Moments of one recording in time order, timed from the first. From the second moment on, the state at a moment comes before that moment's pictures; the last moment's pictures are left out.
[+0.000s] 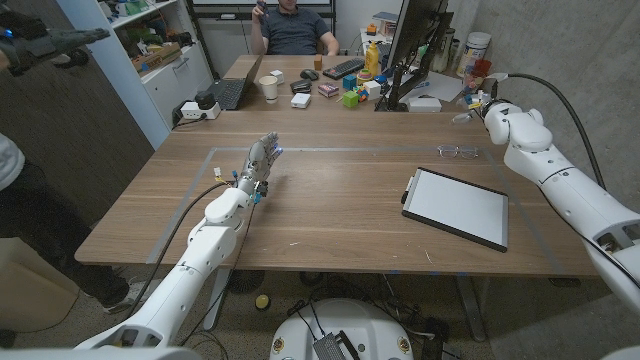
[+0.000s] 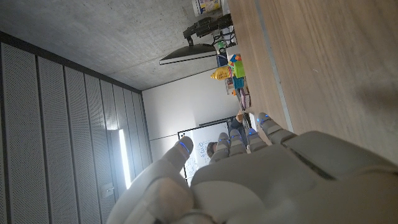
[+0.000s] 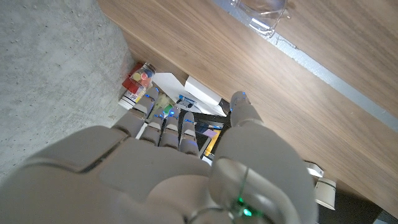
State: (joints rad) left arm 0.95 0.33 0.19 -1.42 -0.46 -0.13 -0.07; left_hand 0.04 0.08 0.70 0.19 0.18 -0.03 0.06 0.17 0.17 -0.06 0.03 0.20 0.18 -0.13 0.04 0.19 0.18 -0.03 0.02 0.32 0.18; right arm -0.51 -0.69 -0.41 -1.36 -1.03 -0.22 0.37; right_hand 0.61 0.07 0.39 -0.17 0.21 0.20 0.00 0.19 0.18 0.17 0.03 0.20 0.20 0.07 0.00 0.19 0.18 0.28 -0.01 0.20 0.17
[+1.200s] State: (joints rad) left arm 0.89 0.32 0.20 -1.36 -0.45 -0.14 -0.10; left_hand 0.03 0.08 0.70 0.19 0.18 -0.03 0.06 0.17 0.17 -0.06 0.03 0.20 0.18 -0.13 0.04 0.19 0.18 -0.03 0.02 0.31 0.18; right arm -0.44 -0.69 -0.55 -1.29 -1.20 -0.23 0.52; right_hand 0.75 -0.01 0.41 -0.19 0.23 0.11 -0.02 0.18 0.19 0.13 -0.01 0.19 0.20 0.06 -0.03 0.19 0.18 0.29 -0.03 0.20 0.17
